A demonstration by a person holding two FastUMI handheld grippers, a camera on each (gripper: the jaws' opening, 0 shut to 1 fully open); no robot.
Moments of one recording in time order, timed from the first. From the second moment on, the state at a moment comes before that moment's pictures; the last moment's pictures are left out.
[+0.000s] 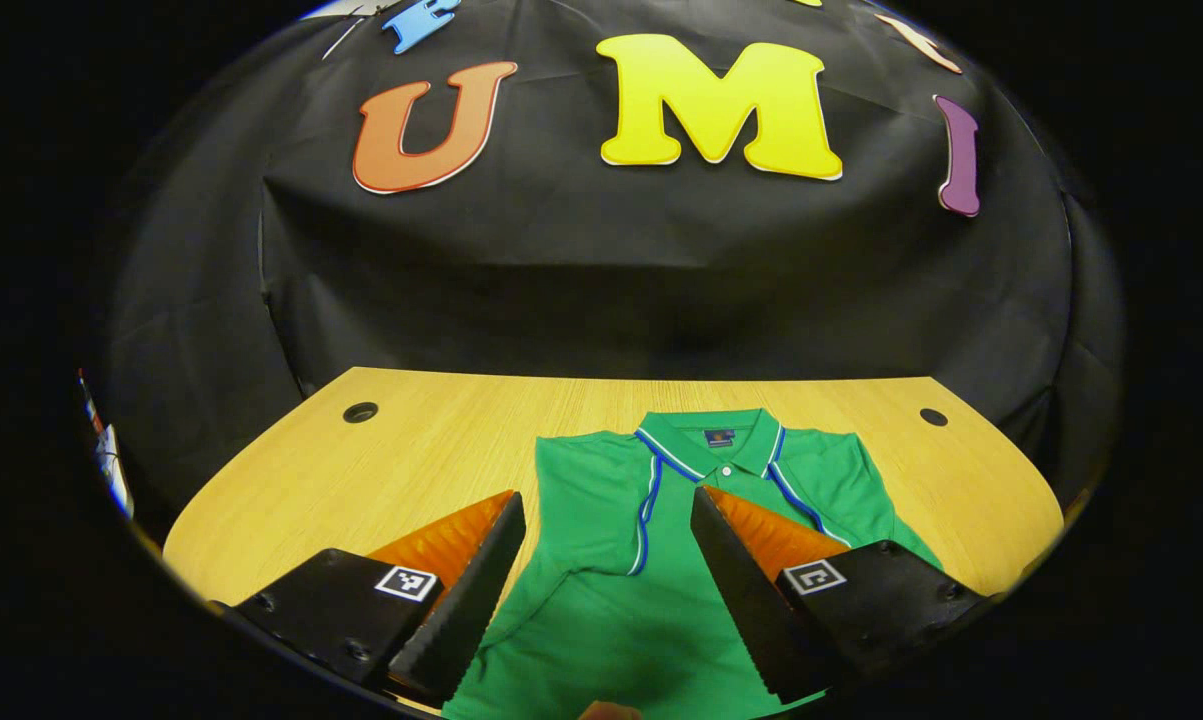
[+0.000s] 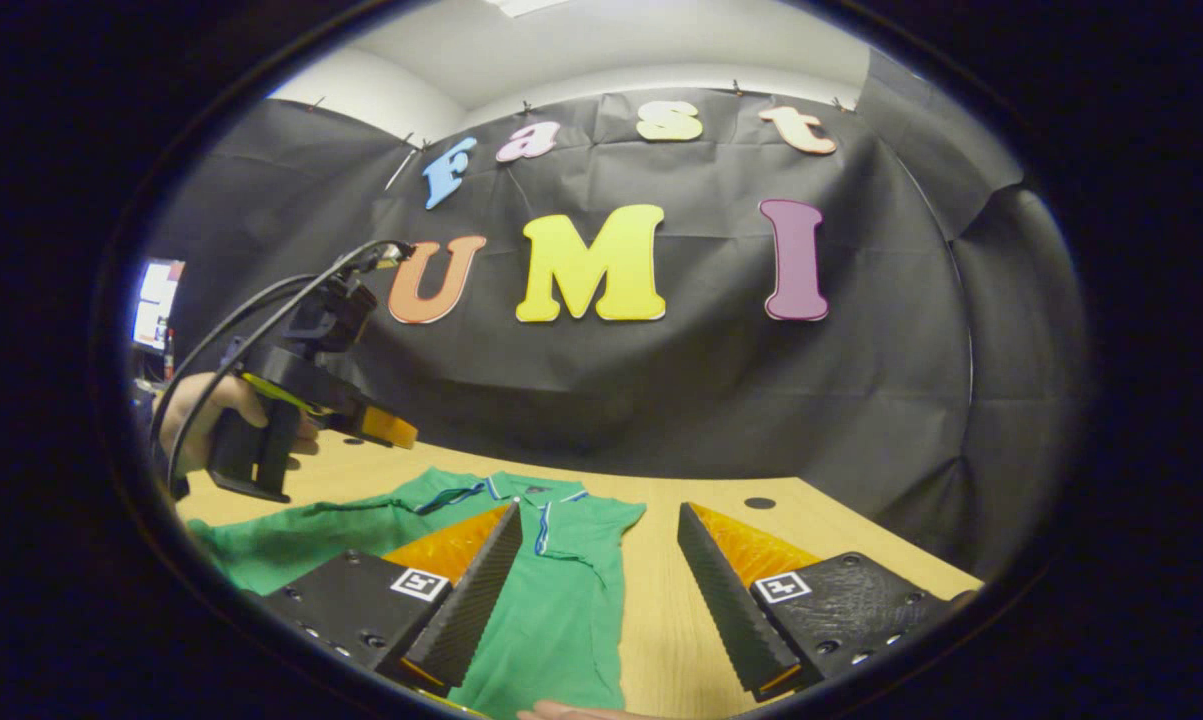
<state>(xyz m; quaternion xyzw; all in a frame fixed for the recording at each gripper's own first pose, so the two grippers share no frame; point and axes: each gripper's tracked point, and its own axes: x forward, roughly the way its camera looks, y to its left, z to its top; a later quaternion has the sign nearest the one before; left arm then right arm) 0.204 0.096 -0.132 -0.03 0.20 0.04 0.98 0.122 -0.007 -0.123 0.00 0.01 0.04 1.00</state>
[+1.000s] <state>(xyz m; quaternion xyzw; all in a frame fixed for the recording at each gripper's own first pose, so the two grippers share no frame) -0.073 0.135 -0.223 -0.01 0.23 0.06 0.97 -0.056 -0.019 -0.225 0.01 0.16 0.04 0.99</state>
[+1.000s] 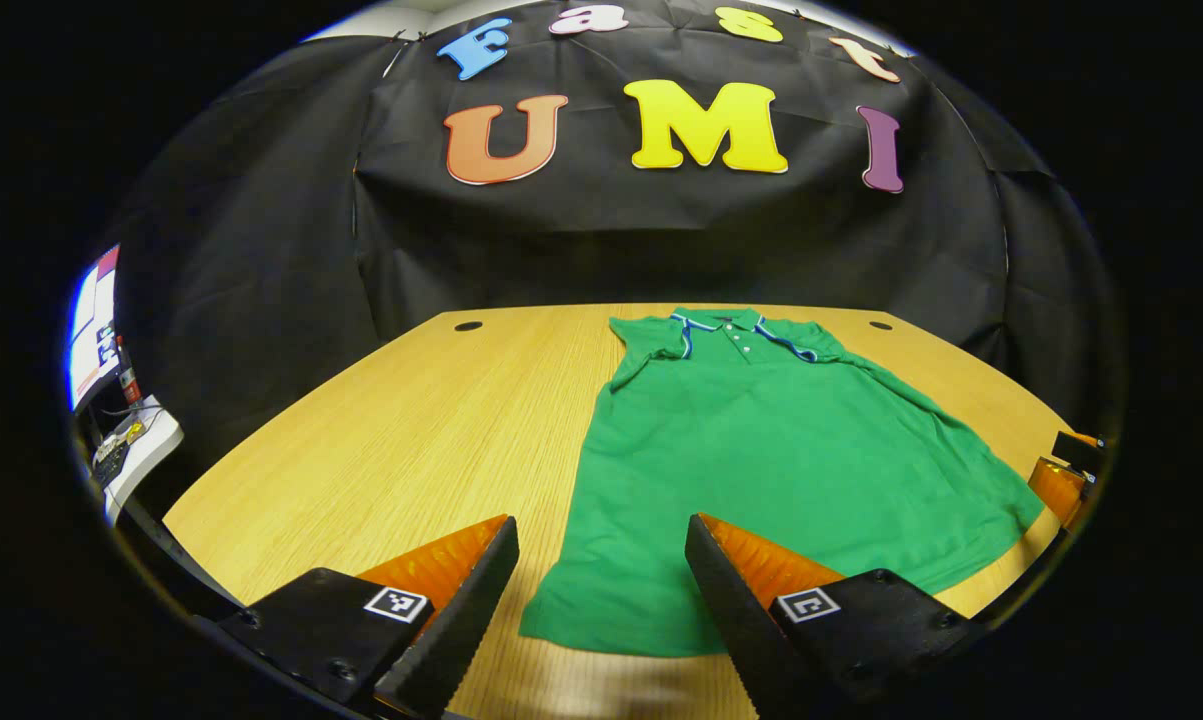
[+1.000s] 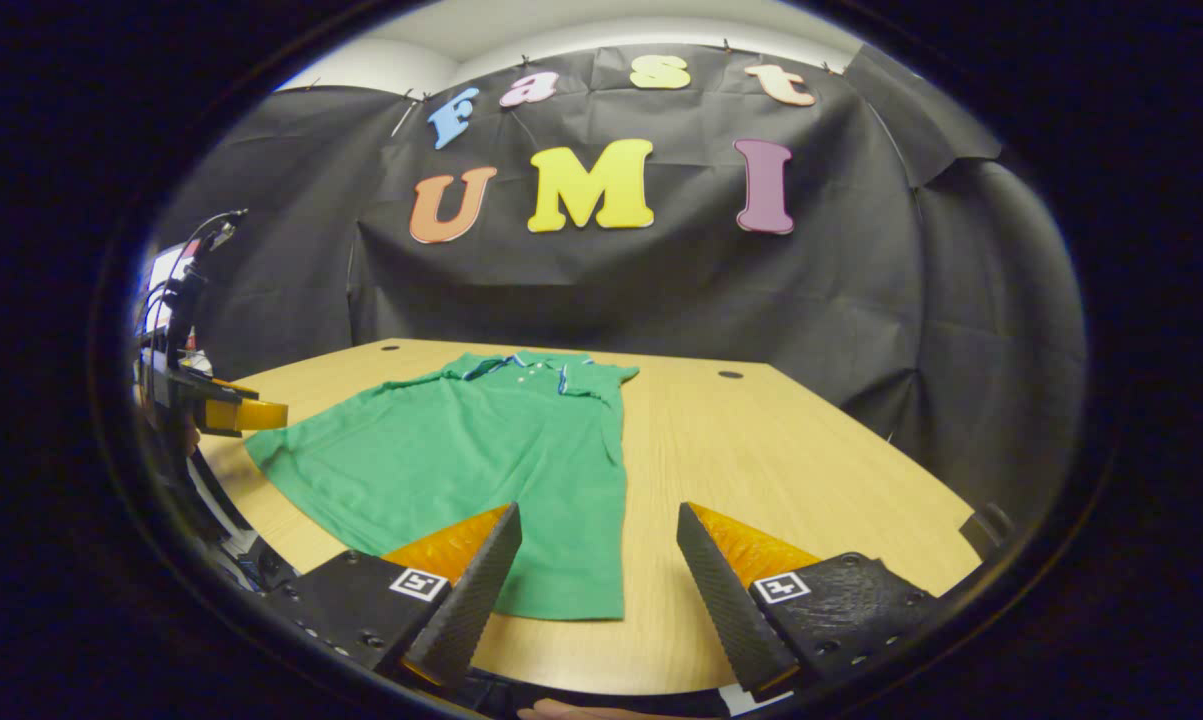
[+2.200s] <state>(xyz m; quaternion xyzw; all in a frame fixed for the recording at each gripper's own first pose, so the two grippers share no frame) -0.069 0.107 -0.251 0.00 0.21 0.01 0.98 -0.053 0.002 -0.257 0.08 0.20 0.04 0.98</state>
